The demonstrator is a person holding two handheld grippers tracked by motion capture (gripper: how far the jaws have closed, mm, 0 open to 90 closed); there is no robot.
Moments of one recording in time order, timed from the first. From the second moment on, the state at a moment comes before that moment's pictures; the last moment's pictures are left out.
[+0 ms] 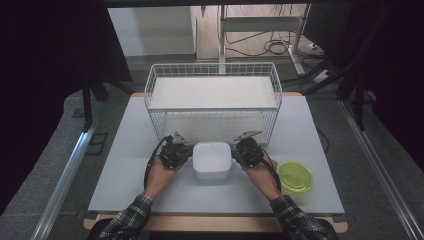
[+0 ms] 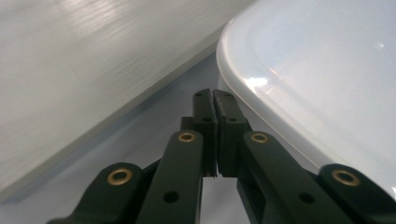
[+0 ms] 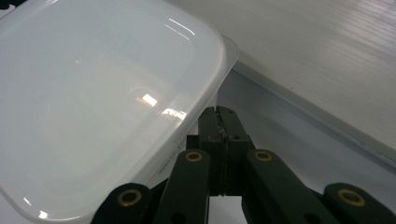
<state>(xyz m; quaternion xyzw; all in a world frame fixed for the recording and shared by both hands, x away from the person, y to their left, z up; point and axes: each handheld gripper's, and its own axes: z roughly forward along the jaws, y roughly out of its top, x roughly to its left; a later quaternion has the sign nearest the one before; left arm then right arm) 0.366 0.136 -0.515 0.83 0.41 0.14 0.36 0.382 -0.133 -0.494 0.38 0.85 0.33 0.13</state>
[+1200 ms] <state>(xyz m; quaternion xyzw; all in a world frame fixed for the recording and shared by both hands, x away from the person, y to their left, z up) 0.288 0.174 -0.497 0.82 0.37 0.16 0.42 0.312 -0.165 -0.472 0.33 0.84 0.42 0.12</state>
